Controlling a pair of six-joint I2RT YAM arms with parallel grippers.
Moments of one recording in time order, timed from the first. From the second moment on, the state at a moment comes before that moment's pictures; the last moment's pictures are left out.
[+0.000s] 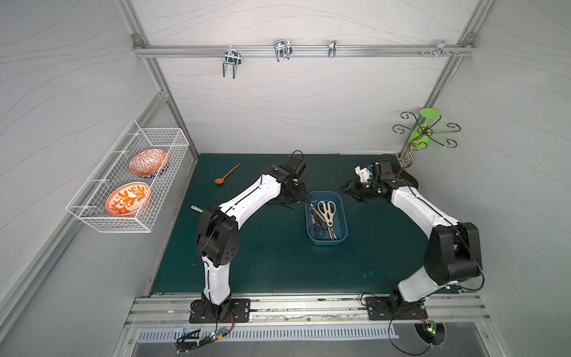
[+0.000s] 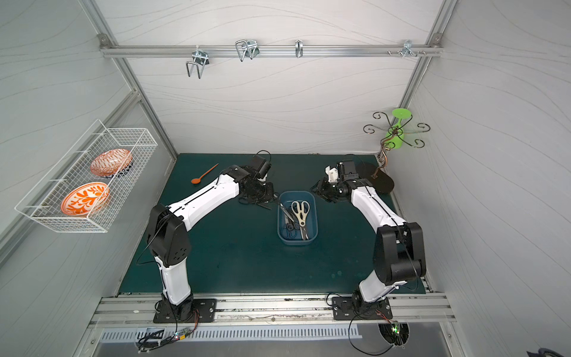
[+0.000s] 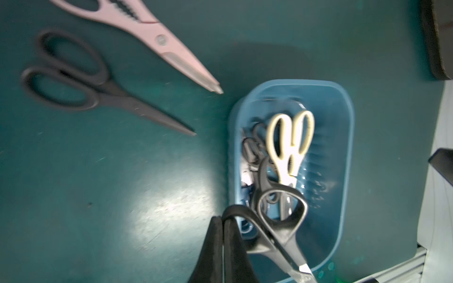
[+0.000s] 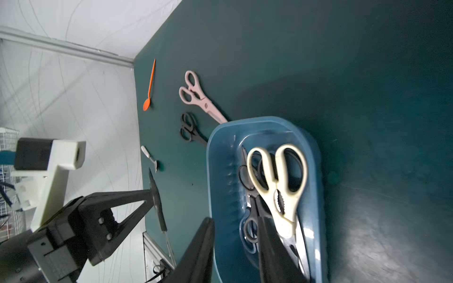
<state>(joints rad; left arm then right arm) -0.61 1.93 1.74 -0.95 0.06 -0.64 0.20 1.56 1.18 -0.50 -0.58 0.55</state>
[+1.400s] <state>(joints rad) -0.78 2.31 2.06 -1.08 -0.09 -0.46 0.08 1.47 1.08 -0.48 -0.58 0.58</state>
